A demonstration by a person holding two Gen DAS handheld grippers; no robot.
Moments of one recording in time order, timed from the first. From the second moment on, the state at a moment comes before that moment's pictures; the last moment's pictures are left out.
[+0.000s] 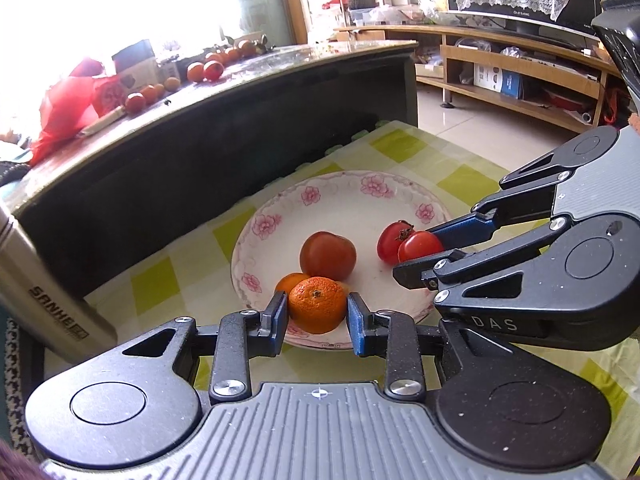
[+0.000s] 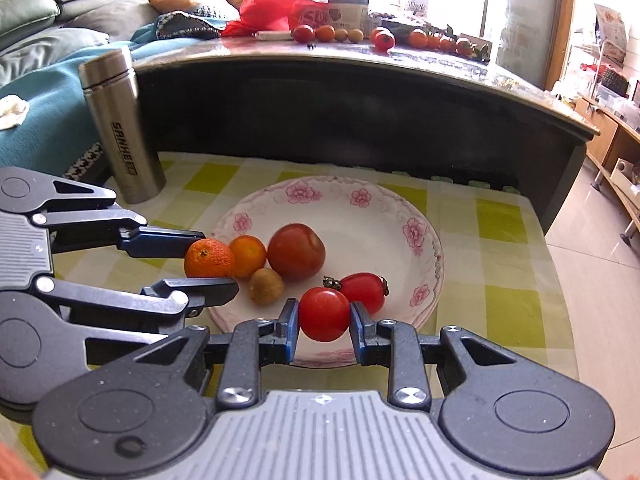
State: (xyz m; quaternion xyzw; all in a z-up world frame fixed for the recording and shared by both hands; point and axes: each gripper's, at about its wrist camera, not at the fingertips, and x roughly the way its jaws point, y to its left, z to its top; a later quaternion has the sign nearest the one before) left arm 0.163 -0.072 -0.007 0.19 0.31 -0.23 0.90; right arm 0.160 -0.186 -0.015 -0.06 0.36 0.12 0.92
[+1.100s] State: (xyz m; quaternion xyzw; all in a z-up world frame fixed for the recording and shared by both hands) left arm 0.184 -0.075 -0.015 0.19 0.31 -0.22 0.91; right arm 0.188 -0.193 -0.026 -0.06 0.36 0.11 0.93
